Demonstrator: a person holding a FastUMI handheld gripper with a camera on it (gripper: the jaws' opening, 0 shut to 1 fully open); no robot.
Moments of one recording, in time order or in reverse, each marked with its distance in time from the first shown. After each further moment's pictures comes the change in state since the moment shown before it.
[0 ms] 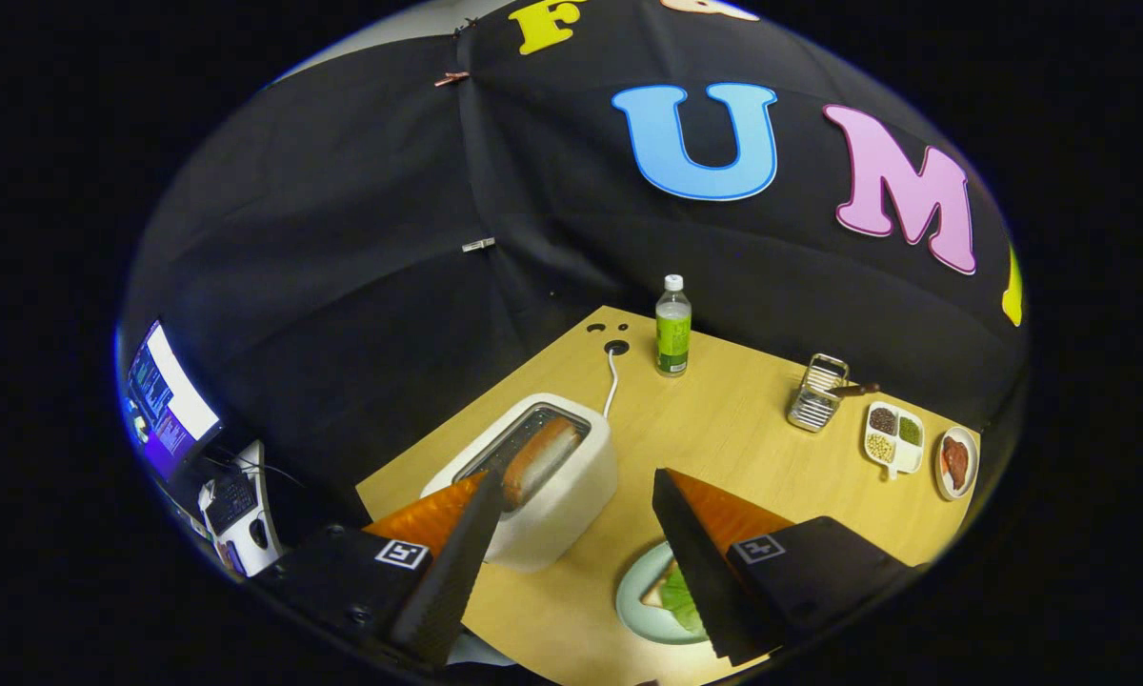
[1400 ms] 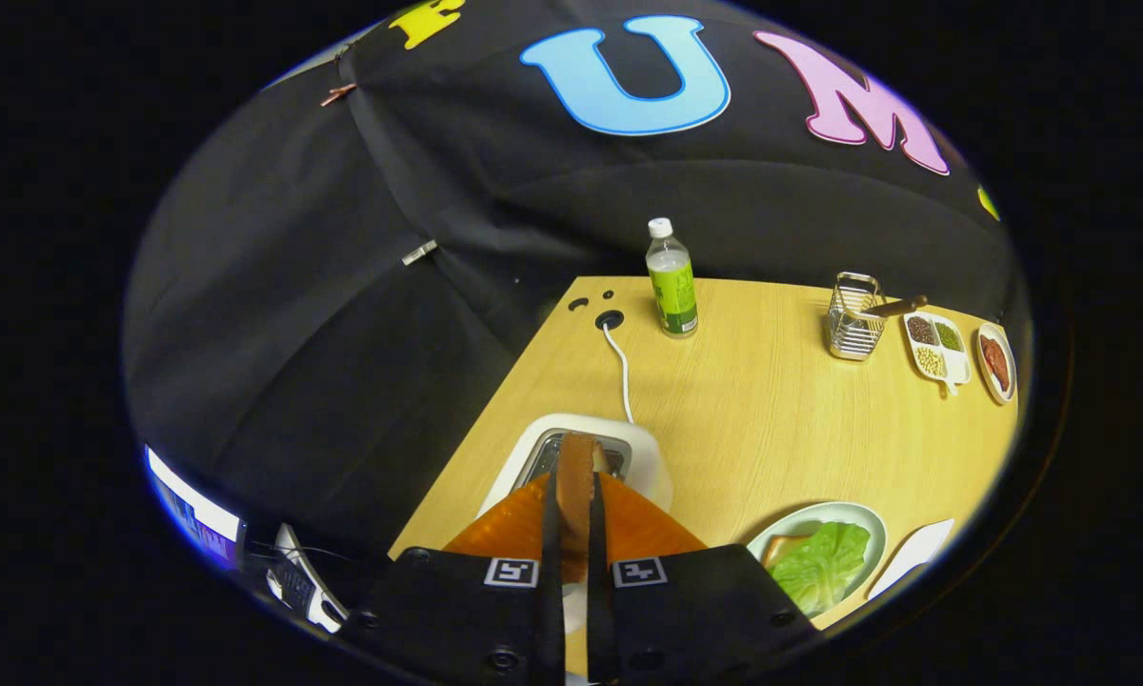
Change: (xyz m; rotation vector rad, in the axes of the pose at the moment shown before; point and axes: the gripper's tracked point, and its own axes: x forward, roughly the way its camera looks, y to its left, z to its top) arm 0.076 0.007 0.015 0.300 0.049 -0.063
